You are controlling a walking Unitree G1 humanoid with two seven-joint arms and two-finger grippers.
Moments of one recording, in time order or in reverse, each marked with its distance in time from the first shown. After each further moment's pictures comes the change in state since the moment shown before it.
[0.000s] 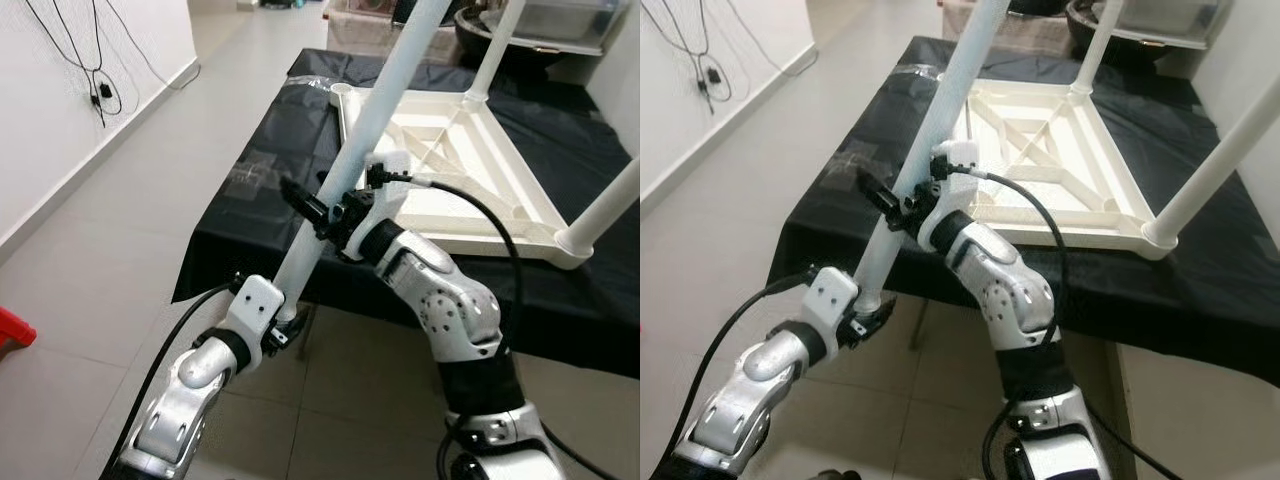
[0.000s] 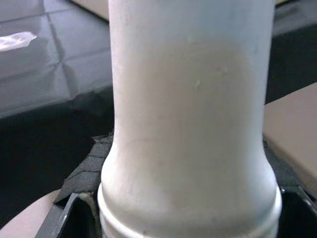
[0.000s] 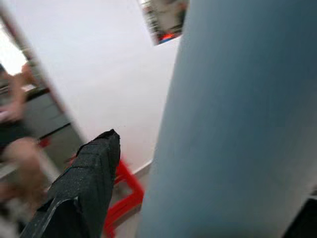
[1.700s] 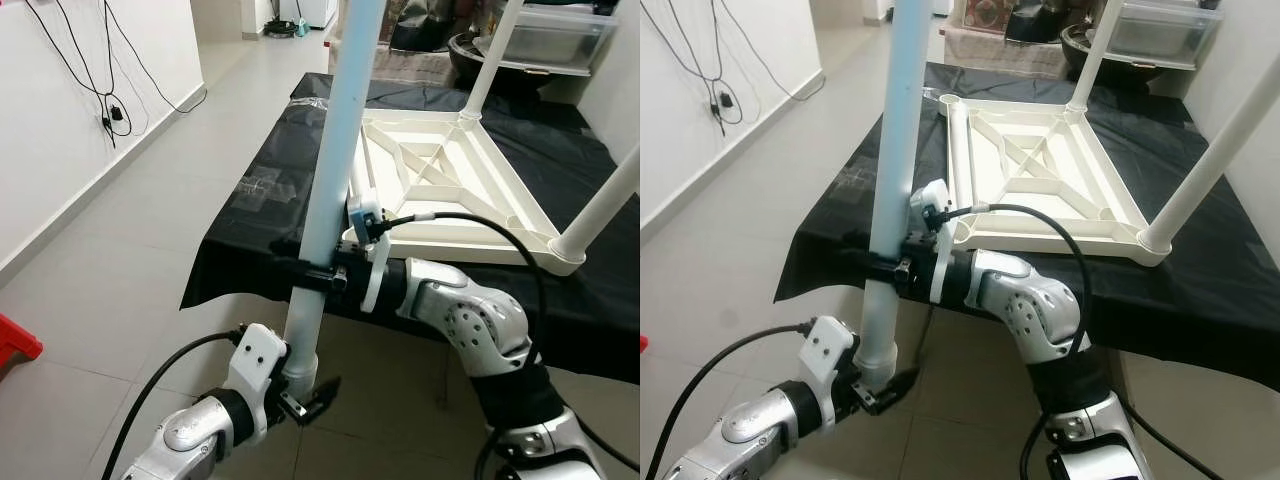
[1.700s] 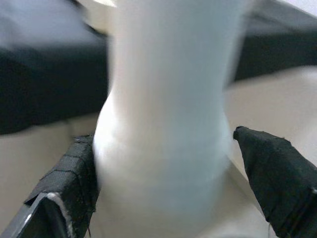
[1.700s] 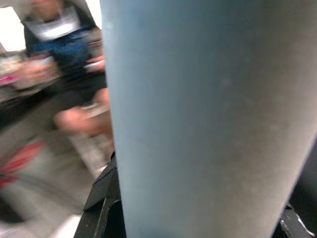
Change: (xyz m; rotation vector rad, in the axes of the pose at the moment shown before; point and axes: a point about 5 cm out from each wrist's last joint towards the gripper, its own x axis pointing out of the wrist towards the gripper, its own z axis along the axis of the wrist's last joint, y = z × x) left arm -0.036 -0.037 0.000 -0.252 0.067 -0.127; right arm -0.020 0.000 -0.010 0.024 0.168 0.298
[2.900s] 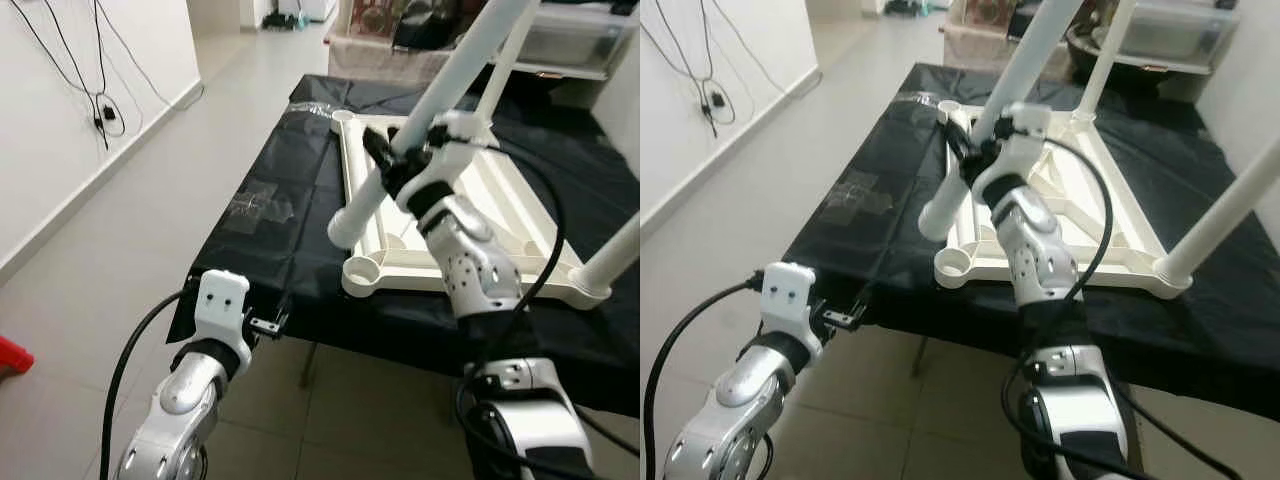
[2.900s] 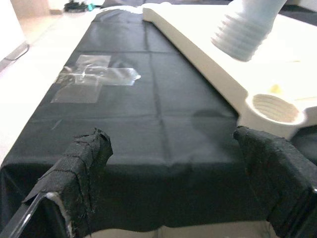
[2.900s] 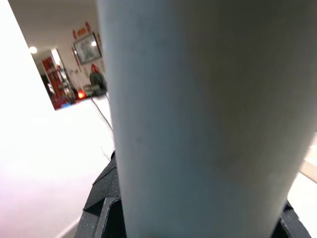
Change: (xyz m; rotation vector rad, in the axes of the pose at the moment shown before) left arm 0.005 0.033 0.040 0.057 -0.203 0.403; right arm -0.016 -0.061 0.070 -0.195 -0.447 -0.735
